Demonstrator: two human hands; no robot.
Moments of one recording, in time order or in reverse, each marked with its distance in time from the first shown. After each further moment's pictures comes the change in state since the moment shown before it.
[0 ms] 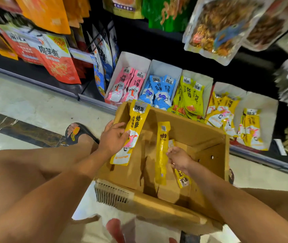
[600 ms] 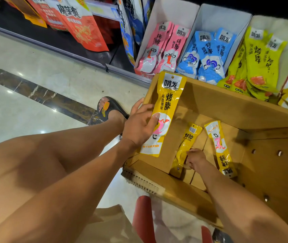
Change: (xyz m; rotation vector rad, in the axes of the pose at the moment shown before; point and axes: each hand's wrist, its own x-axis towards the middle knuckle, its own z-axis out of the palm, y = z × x) left_hand -0.002 -0.013 0.009 -0.049 0.102 -0.012; right_hand 0.112 0.109 0.096 0.042 0.135 0.396
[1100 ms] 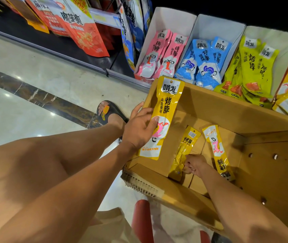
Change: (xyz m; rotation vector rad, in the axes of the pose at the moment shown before) left_hand -0.001 0.002 -0.001 -0.086 0.018 0.006; right_hand -0.016 -0.008 -0.013 0.059 -0.081 0.073
